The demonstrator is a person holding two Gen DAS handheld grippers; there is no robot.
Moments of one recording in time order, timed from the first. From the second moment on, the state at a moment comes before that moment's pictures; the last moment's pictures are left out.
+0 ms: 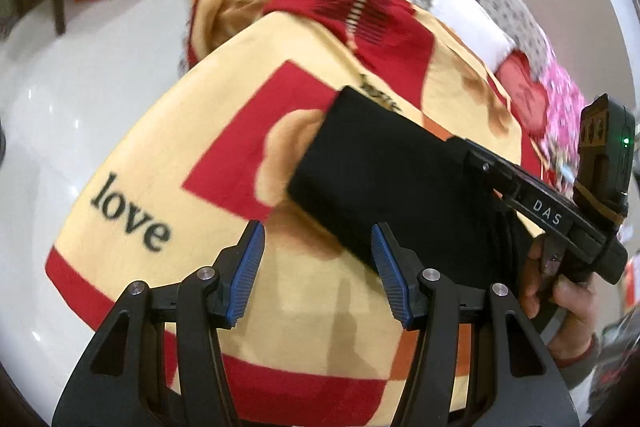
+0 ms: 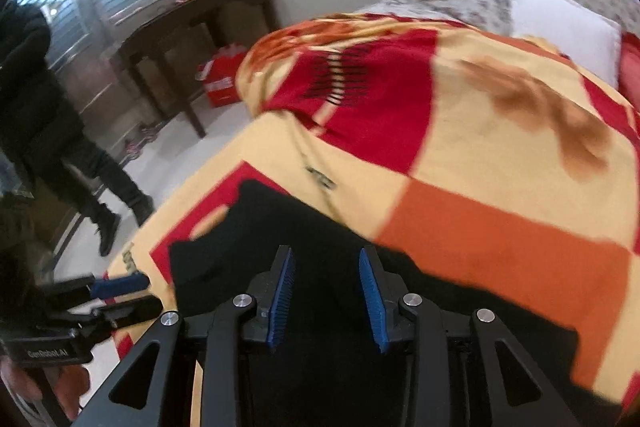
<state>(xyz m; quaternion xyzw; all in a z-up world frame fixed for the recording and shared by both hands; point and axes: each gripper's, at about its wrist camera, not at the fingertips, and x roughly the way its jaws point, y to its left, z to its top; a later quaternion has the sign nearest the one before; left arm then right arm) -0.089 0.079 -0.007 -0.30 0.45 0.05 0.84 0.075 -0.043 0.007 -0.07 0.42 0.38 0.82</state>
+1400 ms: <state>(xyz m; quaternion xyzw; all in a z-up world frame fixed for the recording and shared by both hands) -0.045 0.037 -0.012 -0.23 0.49 0.06 0.84 0.112 0.021 -0.027 -0.13 0.45 0.43 0.78</state>
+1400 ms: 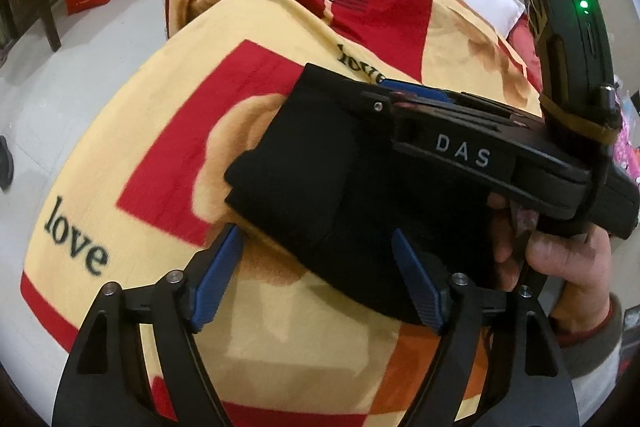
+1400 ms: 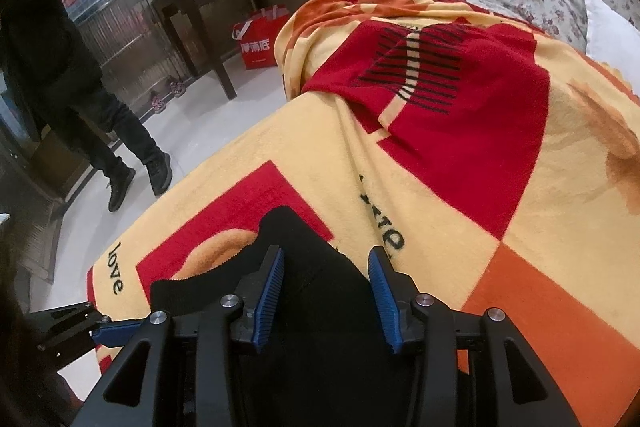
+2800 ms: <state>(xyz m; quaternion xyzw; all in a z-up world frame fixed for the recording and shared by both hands) -0.072 -0.130 0.040 -0.03 0.32 -0.19 0.93 0.025 -0.223 0.045 0.23 0.40 0.32 0.83</state>
